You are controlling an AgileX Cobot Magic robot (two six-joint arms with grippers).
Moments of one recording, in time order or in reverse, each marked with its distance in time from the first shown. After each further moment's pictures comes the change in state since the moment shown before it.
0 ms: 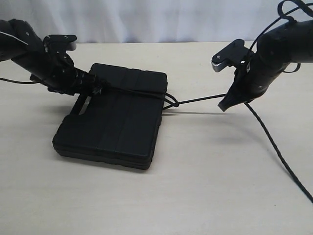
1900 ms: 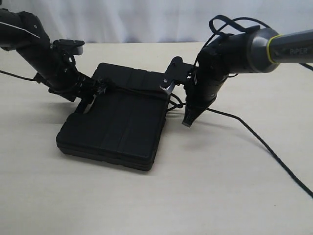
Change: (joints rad) left arm 0.009 0.099 -0.158 0.095 0.237 0.000; right arm 0.229 0.160 -0.147 -0.016 0.021 -0.212
